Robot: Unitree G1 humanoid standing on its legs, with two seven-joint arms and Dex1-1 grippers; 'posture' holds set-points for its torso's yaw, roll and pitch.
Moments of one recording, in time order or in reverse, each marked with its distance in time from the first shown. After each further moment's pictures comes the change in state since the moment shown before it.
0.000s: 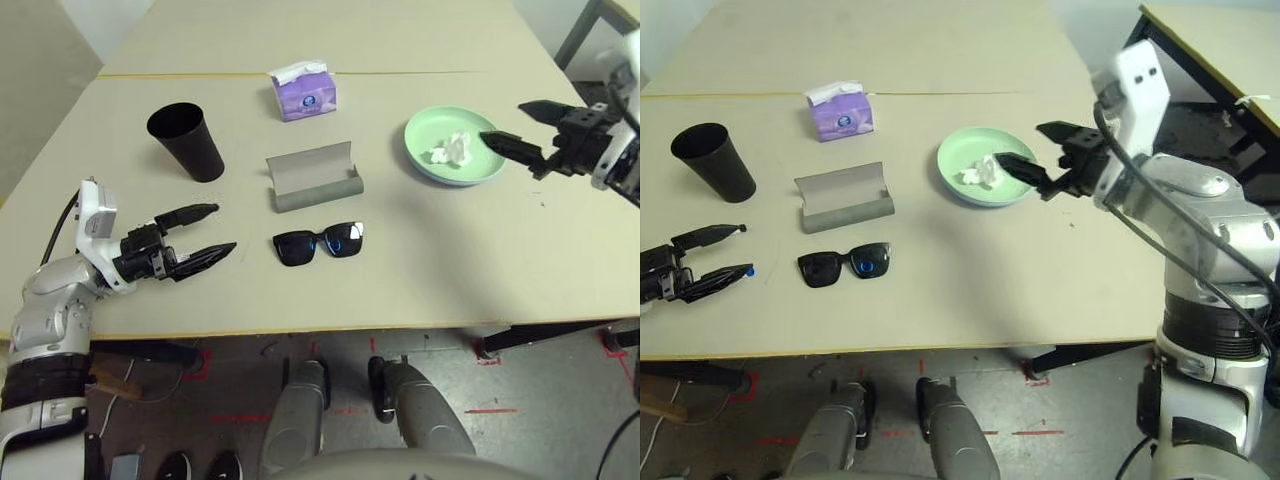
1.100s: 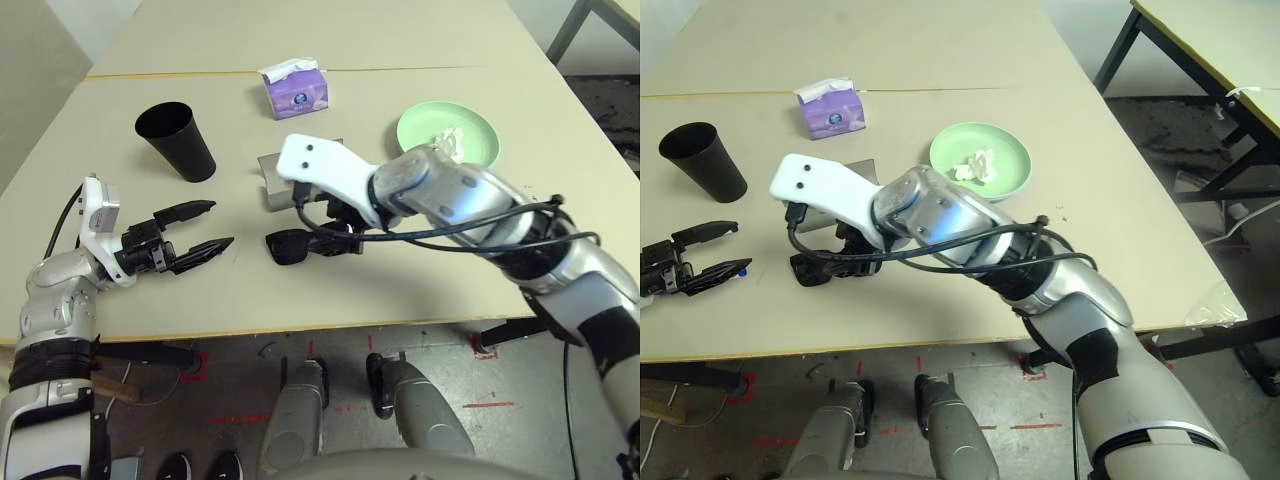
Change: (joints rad) left arm -0.044 0.003 -0.016 0.113 0.022 -0.069 -0.012; right arm -0.364 0.431 0.935 0.401 -0.381 -0.253 0.108
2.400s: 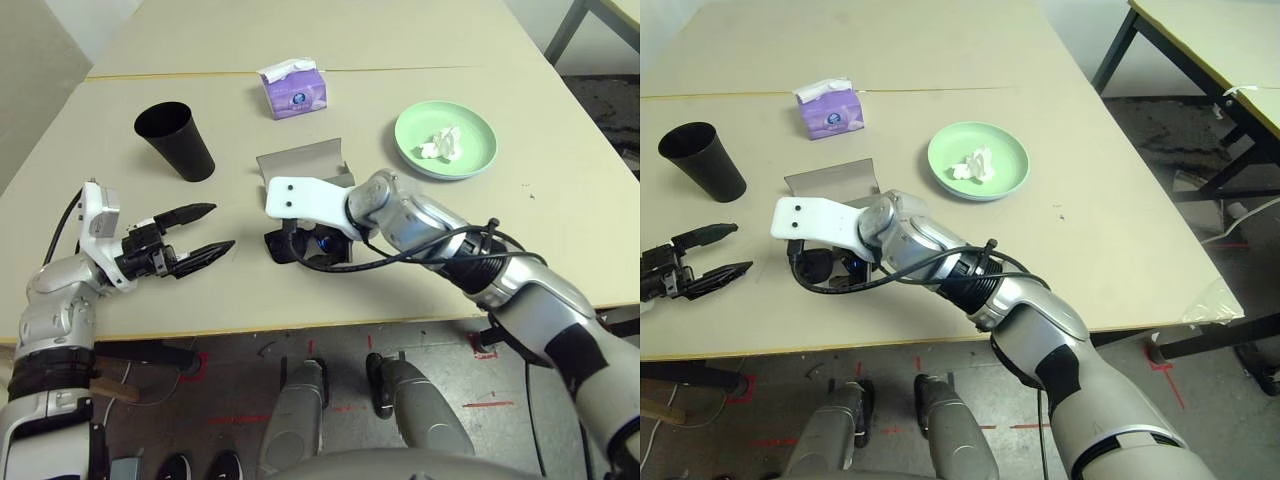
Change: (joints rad) left arm 0.058 -0.011 0.010 -0.076 -0.017 0.021 0.026; right arm 0.095 0.089 0.030 0.174 -0.336 -0.247 0.225
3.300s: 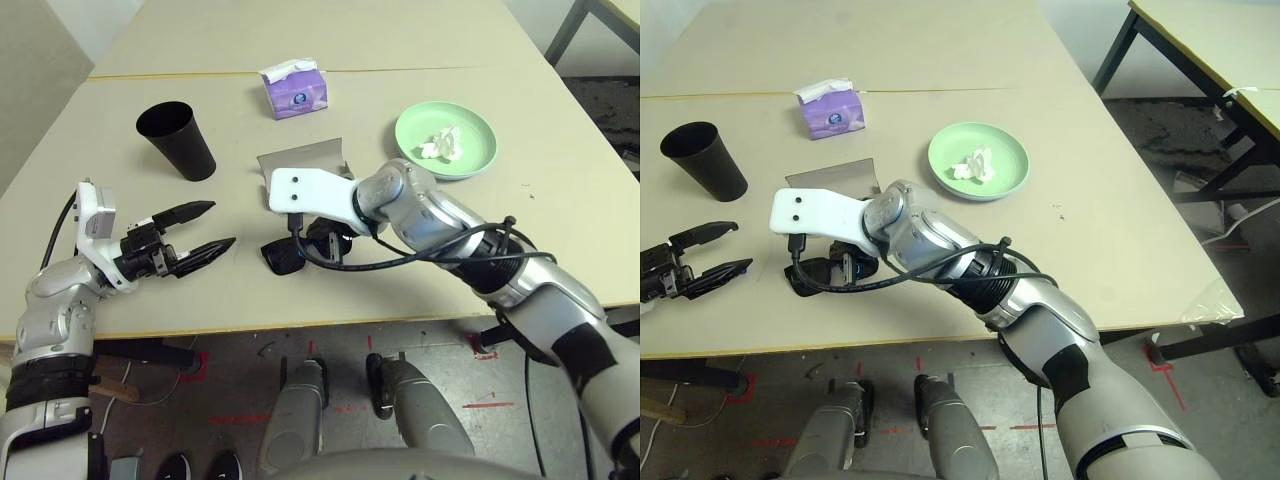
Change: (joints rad) left arm 0.032 -0.008 0.017 -0.073 -0.034 0.029 0.052; right arm 0.003 -0.069 -0.051 -0.109 -0.008 0.036 0.076
